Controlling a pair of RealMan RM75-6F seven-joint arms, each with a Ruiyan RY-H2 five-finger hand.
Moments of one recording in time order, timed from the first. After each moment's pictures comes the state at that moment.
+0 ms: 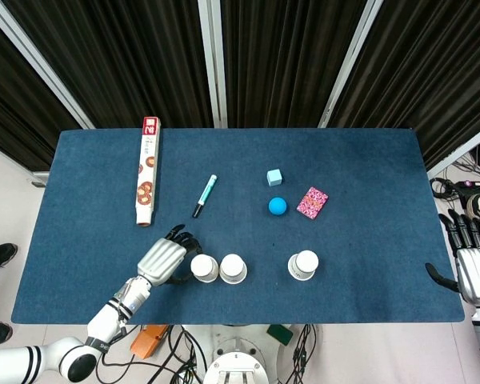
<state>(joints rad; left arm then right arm) -0.52 -1.49 -0.05 -1.73 1.36 1.00 0.31 0.08 -1.06 0.07 -1.62 -1.50 1.48 0.00</state>
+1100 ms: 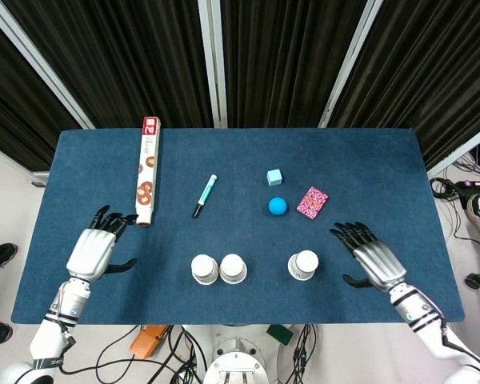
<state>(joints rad) -0.33 -1.29 -0.02 -1.76 1.42 1.35 0.22 0.38 -1.17 0.03 -1.69 -1.62 1.03 0.01</state>
